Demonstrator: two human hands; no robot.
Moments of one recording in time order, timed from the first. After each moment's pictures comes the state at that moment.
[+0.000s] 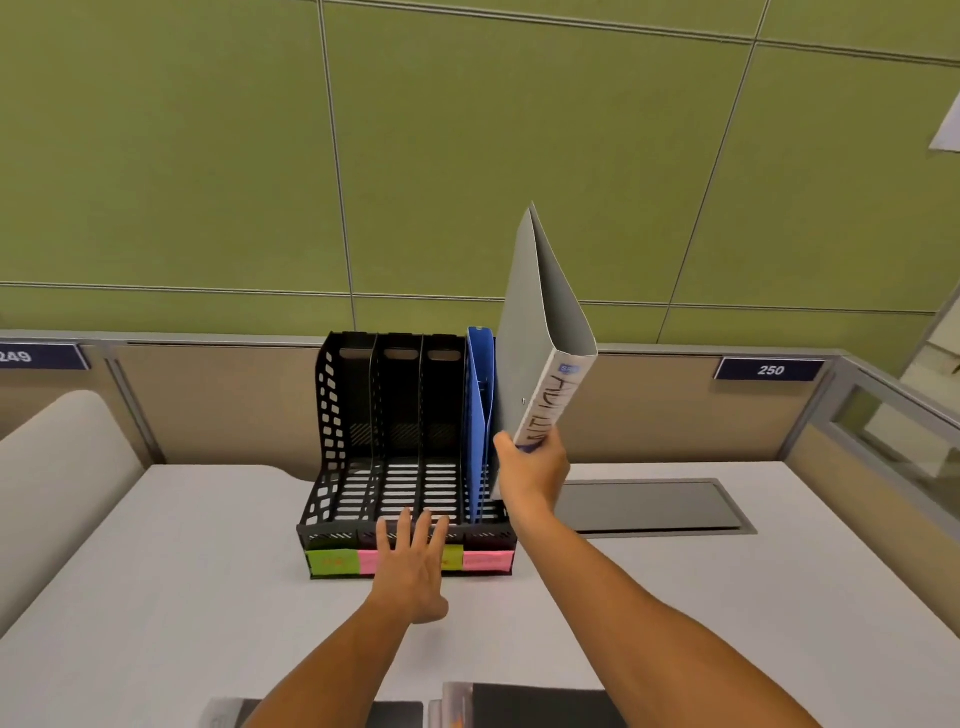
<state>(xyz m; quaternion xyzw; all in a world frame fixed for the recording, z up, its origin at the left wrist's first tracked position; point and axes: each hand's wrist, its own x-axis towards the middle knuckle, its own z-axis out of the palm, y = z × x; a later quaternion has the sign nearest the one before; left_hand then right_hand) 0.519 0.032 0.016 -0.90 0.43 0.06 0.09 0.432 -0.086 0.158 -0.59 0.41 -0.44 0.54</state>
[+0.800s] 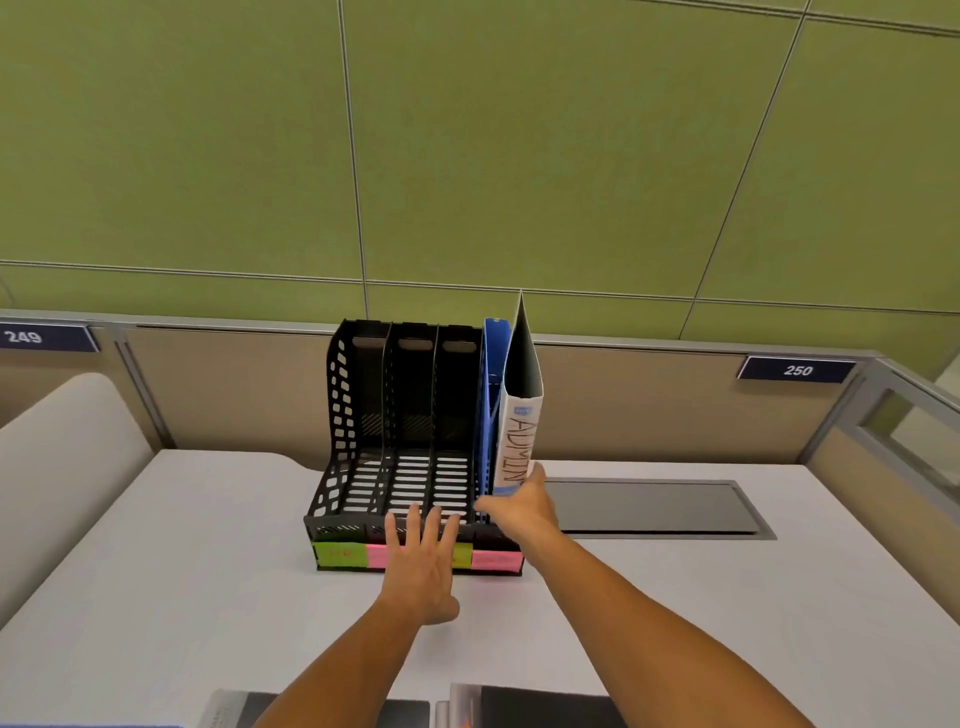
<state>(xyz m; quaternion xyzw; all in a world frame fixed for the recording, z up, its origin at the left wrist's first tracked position) 0.515 0.032 0.015 -0.90 0.43 0.05 0.09 0.444 -0.099 0.093 -0.72 0.48 -0.16 0.48</state>
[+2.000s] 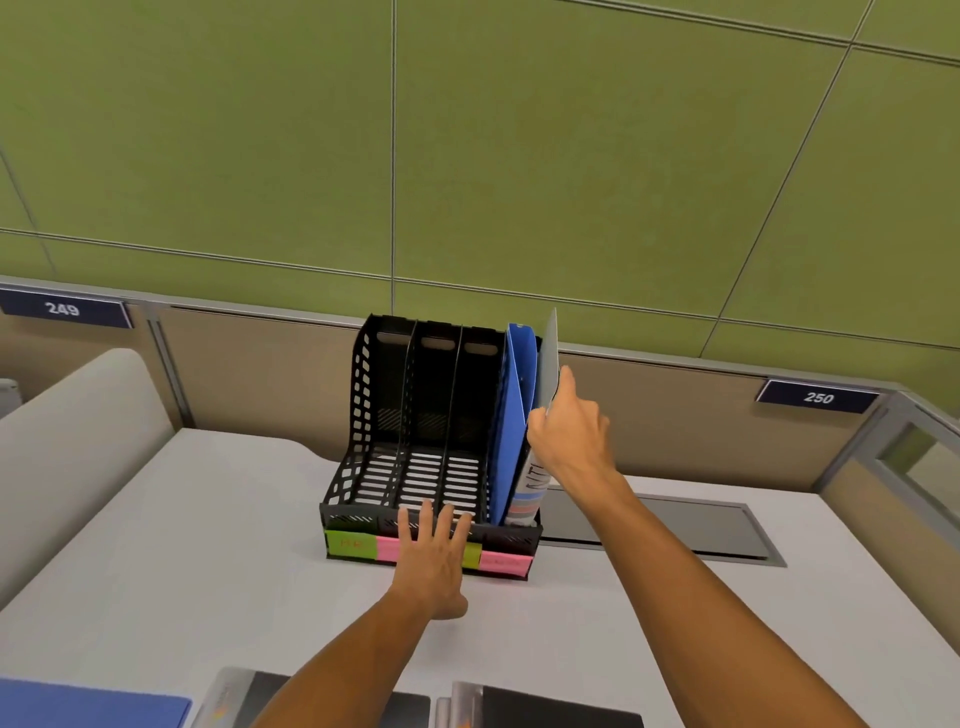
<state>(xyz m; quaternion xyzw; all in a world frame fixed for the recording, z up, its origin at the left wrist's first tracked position) 0.518 0.030 0.012 -0.90 0.43 0.05 0.10 0.445 -0.120 0.206 -0.89 0.35 -0.25 0.17</state>
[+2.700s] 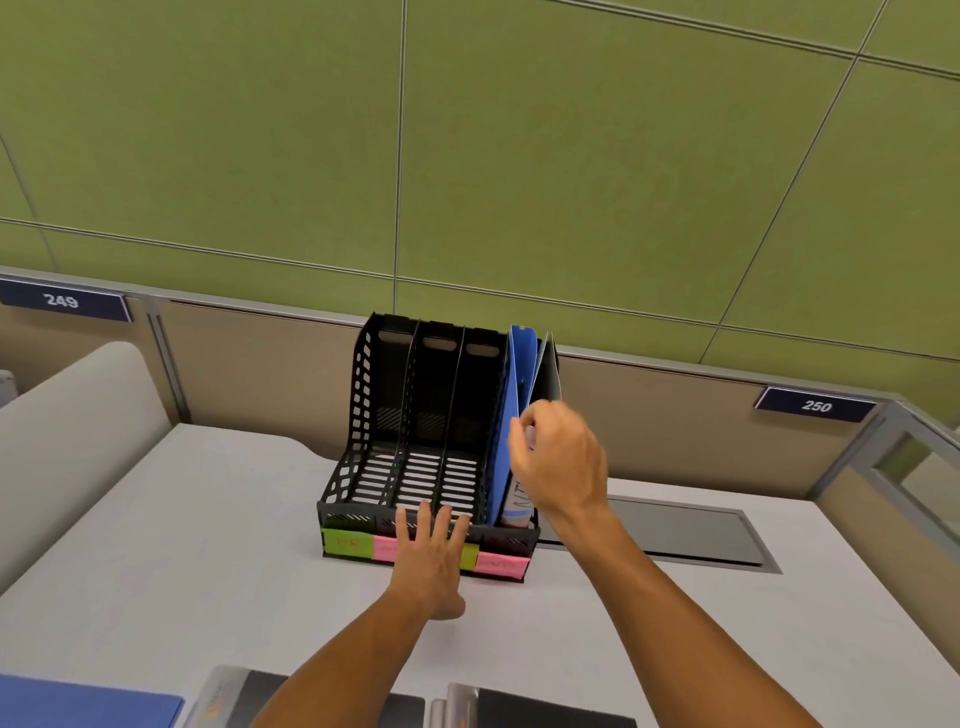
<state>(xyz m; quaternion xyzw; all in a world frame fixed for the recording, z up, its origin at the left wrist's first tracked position) 0.517 0.029 0.008 -0.90 0.43 0.05 0.08 0.425 -0.087 0.192 -0.89 0.21 -0.40 0.04</state>
